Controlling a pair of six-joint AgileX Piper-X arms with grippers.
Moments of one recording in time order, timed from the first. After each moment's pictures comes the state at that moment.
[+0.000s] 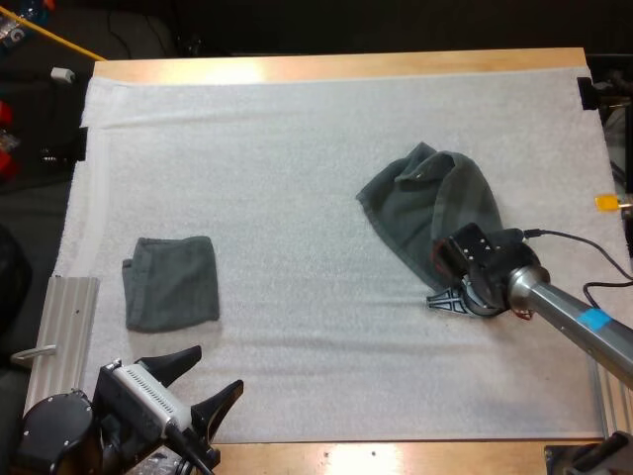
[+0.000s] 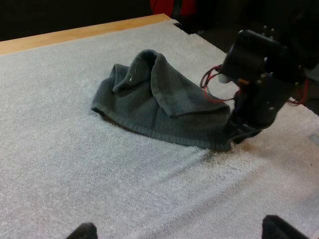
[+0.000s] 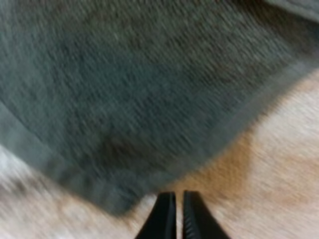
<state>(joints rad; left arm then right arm) -0.21 0.21 -0.81 1.21 0.51 -1.75 0.54 1.53 -0.82 0.89 0.25 -1.46</state>
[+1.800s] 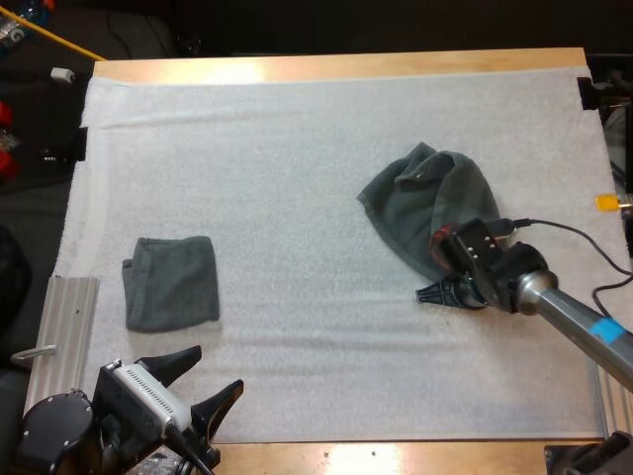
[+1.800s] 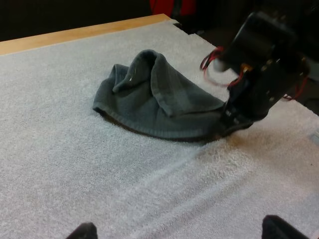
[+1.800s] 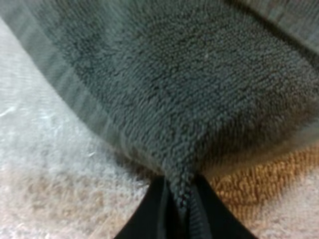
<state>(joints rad) -0.21 0.21 -0.81 1.21 0.51 -1.75 0.55 1.45 -0.82 0.76 0.15 -1.50</state>
